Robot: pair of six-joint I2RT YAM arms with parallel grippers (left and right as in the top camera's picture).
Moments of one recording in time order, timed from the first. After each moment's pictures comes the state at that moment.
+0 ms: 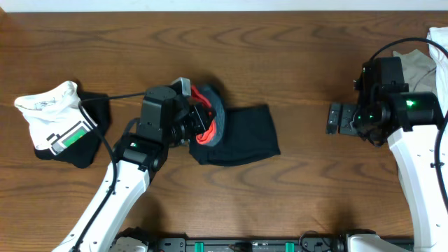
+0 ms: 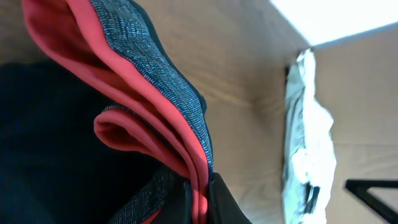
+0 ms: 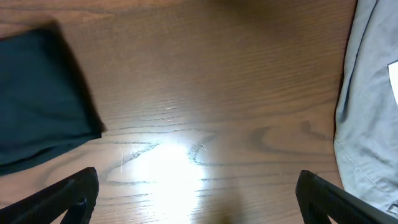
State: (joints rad) left arm -0.32 1.22 0.82 -0.26 0.43 -0.80; right arm 0.06 1.37 1.33 -1.26 0.08 0.24
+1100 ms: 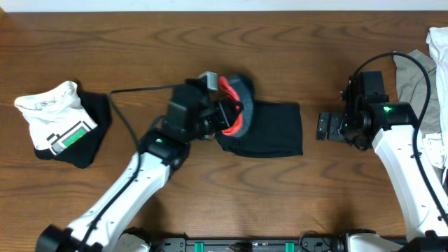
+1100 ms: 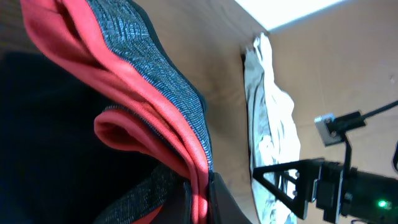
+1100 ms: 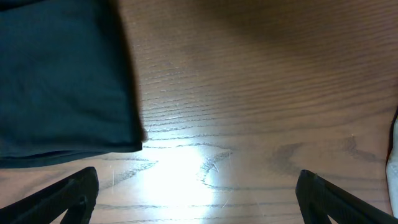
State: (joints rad) left arm -0.49 1.36 0.82 0.03 0.44 -0.89; right arm 0.06 1.40 1.10 -1.02 0.04 0.24
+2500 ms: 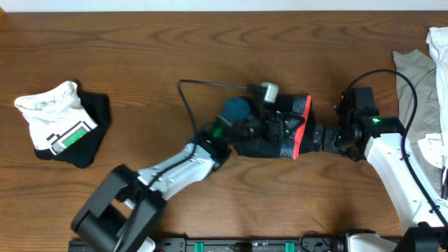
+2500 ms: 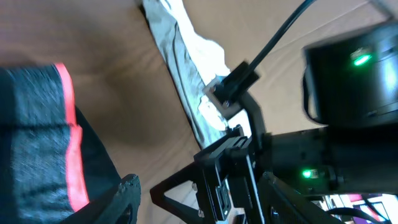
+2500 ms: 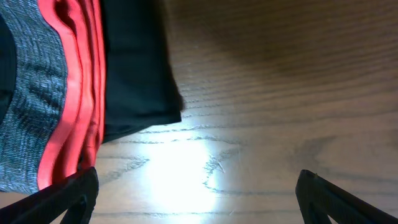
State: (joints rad) left arm -0.70 1.67 0.83 0.60 0.58 -0.87; right arm 0.06 1.40 0.92 -0.89 0.00 0.25
